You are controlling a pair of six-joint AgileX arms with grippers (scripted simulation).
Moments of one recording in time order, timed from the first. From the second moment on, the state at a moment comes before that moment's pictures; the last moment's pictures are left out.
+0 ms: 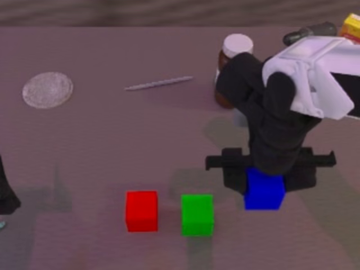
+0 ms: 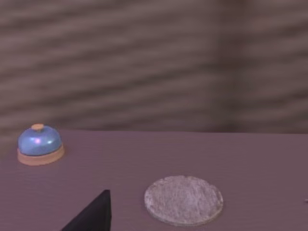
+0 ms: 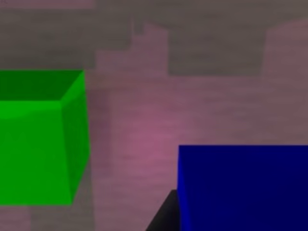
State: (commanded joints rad) left arm 0.02 0.00 0.00 0.00 0.00 0.00; right arm 0.68 1.84 1.32 -1.03 0.01 0.68
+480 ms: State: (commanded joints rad) left arm 0.02 0.00 0.00 0.00 0.00 0.00; right arm 0.69 1.92 1.18 -0.81 0.01 0.69
